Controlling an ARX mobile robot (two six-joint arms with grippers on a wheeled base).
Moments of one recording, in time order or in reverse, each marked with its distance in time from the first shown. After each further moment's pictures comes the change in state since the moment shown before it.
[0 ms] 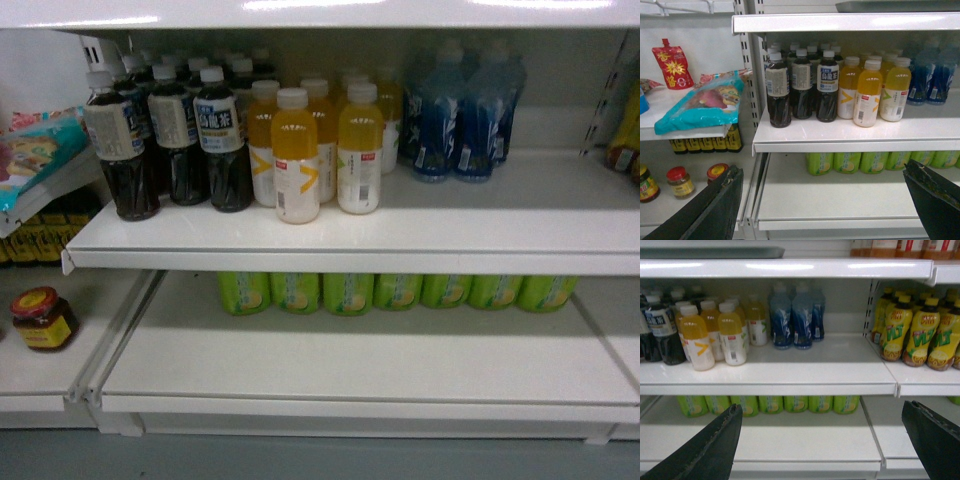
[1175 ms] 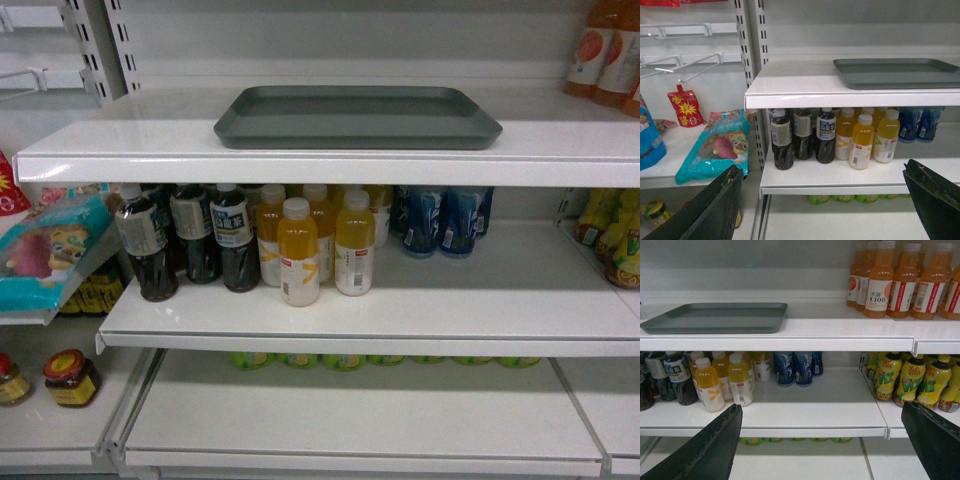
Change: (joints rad) left arm 0.000 0.000 0.000 0.003 0.000 0.003; right arm 0.000 0.000 0.000 0.001 0.000 0.000
